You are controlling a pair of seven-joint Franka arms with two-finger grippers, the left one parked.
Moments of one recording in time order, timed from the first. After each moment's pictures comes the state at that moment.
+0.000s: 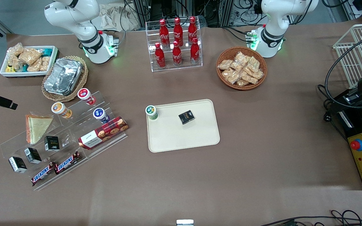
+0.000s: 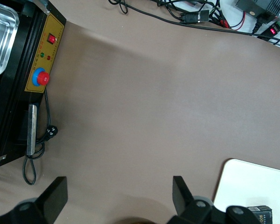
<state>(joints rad) 0.26 0.08 -0.48 -1.53 0.07 1.49 0.08</state>
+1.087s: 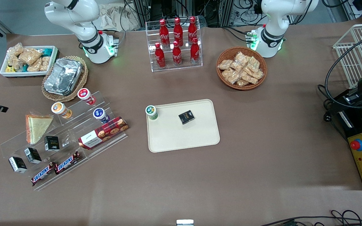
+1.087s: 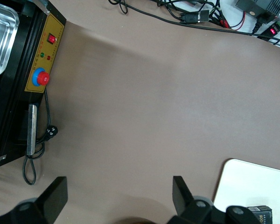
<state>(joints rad) 0.09 0.12 -0.50 -1.70 0.07 1.62 0.08</state>
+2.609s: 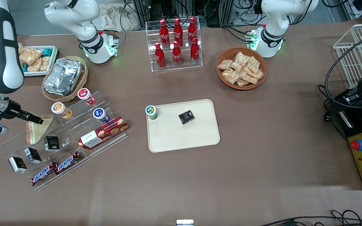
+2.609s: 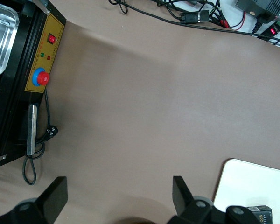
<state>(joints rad) 0.16 0.07 -0.48 -2.11 0.07 2.13 0.03</state>
